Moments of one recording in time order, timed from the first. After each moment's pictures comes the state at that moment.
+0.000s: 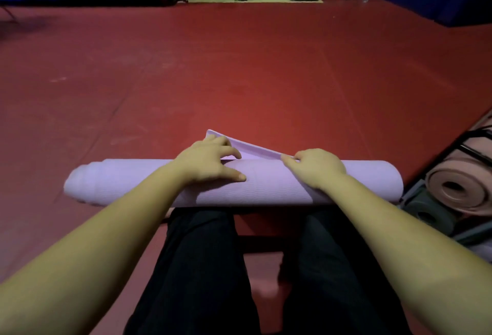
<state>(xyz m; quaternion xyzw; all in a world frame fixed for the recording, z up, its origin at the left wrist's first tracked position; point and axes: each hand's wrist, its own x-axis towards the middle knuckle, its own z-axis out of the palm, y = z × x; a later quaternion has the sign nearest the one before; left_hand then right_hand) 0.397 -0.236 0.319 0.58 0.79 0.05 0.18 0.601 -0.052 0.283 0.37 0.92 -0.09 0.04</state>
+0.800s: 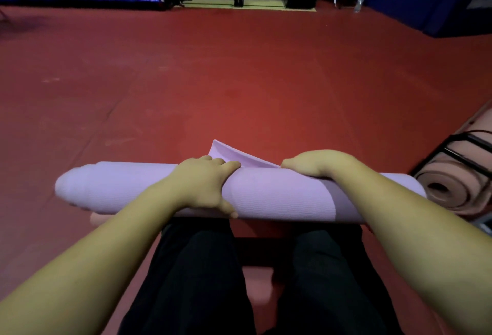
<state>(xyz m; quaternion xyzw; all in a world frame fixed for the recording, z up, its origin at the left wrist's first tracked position) 0.438 -0.273 0.332 0.62 0.77 -0.07 0.09 0.595 -0.054 0.329 0.35 0.86 -0.23 0.27</state>
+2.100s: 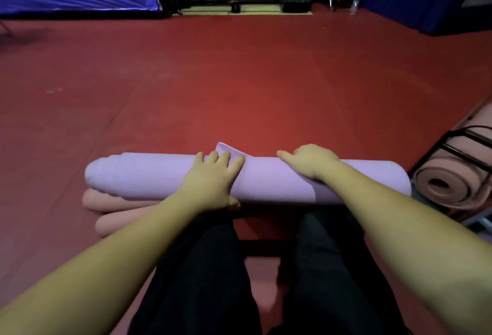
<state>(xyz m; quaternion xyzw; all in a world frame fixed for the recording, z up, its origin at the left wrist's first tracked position) 0.446 -0.264 0.302 0.60 0.79 -0.09 -0.08 0.602 -0.062 0.321 0.39 0.90 -0.12 0.11</state>
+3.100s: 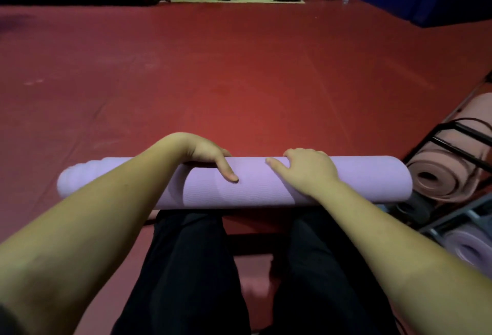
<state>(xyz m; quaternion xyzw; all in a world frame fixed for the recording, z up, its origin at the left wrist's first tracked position) 0.398 -0.195 0.338 0.40 0.71 0.03 0.57 0.627 -0.076 0.294 0.35 0.94 -0.01 -0.01</state>
